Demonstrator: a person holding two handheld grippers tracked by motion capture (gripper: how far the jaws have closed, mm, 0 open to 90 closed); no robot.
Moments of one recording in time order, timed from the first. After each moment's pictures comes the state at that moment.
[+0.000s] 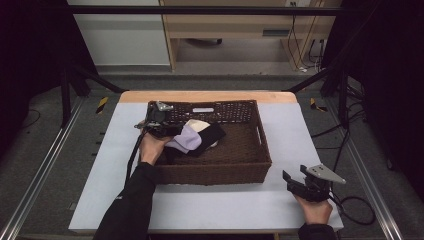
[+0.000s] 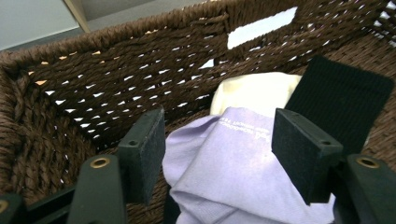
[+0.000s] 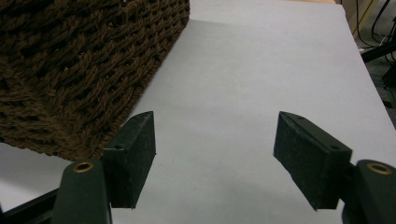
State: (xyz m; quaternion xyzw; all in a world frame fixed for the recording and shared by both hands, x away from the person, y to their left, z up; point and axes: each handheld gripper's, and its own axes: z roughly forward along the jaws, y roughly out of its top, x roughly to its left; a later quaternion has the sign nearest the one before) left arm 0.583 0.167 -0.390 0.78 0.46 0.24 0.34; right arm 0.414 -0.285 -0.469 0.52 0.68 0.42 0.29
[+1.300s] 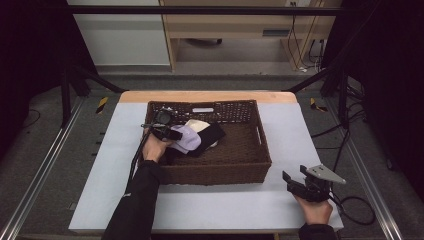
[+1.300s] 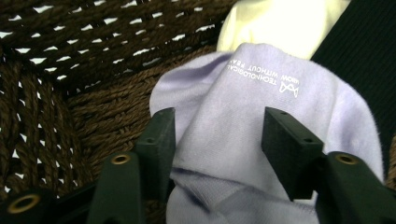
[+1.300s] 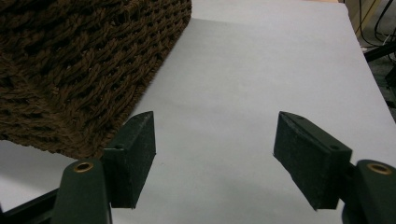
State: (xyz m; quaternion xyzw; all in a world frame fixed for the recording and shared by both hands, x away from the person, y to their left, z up) left arm 0.601 0.162 -0.419 0.81 0.51 0.16 0.24; right arm 0.414 -0.285 -0.469 0.52 0.69 0.42 0.29
